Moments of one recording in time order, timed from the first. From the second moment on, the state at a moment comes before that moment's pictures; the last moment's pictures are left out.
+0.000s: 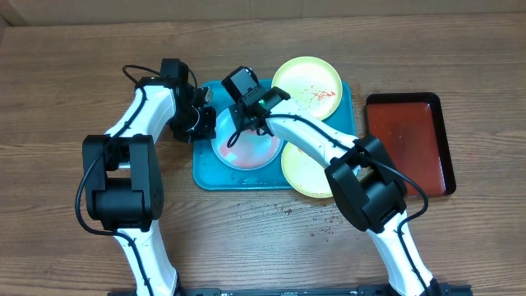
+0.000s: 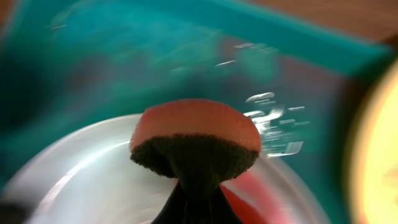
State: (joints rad) left arm -0.03 2.11 1.49 -0.88 0.34 -0.04; right arm 0.69 2.33 1.87 -0.62 0.08 0.32
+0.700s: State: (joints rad) left arm -0.03 2.11 1.49 -0.88 0.34 -0.04; right arm 0.69 2.33 1.87 -0.76 -0.33 0.36
